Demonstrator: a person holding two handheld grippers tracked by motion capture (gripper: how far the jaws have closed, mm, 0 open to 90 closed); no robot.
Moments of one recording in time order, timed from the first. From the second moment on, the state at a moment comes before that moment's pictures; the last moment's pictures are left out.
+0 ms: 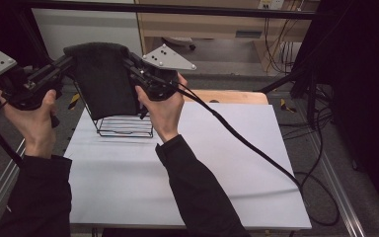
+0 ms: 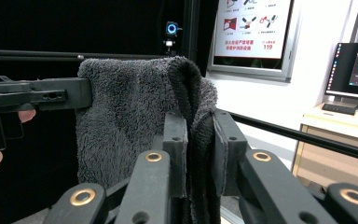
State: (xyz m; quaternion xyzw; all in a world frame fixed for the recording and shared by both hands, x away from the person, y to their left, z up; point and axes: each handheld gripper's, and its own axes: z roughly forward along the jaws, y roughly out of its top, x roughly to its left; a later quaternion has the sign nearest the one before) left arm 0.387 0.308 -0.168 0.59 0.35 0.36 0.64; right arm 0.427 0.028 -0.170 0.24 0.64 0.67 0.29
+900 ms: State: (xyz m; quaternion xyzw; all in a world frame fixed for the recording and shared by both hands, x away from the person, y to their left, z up) left arm 0.425 0.327 -0.136 0.57 0.37 0.36 0.64; right arm 0.459 0.054 -0.136 0.23 0.64 0.67 0.31
